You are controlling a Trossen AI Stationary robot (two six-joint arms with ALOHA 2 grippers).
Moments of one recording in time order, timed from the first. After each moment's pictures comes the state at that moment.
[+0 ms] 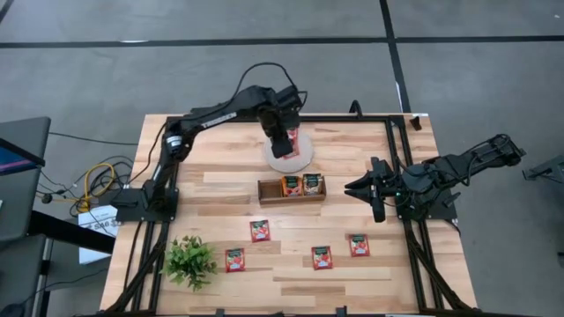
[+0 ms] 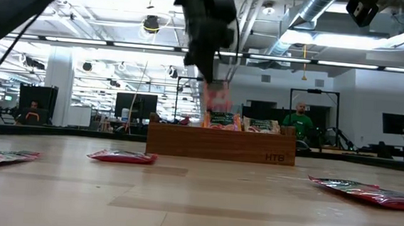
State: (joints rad) left arm 0.41 2.15 2.22 -1.28 0.14 0.12; right arm 0.38 0.74 0.75 -0.38 0.37 0.45
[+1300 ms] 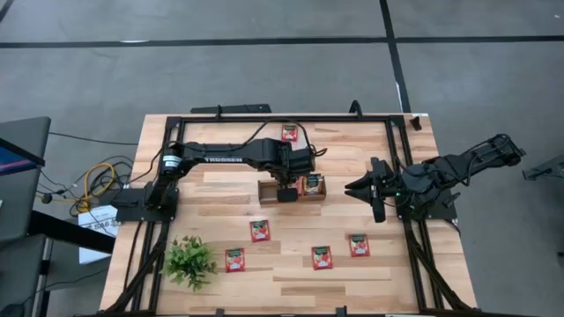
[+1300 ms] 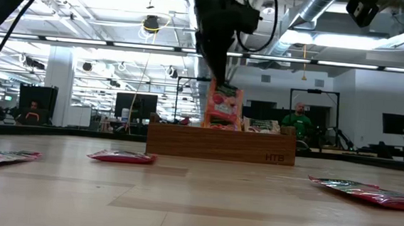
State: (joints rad) left arm 0.07 2.09 2.00 -1.12 -0.18 0.01; right arm 0.38 0.74 0.75 -0.38 0.36 0.44
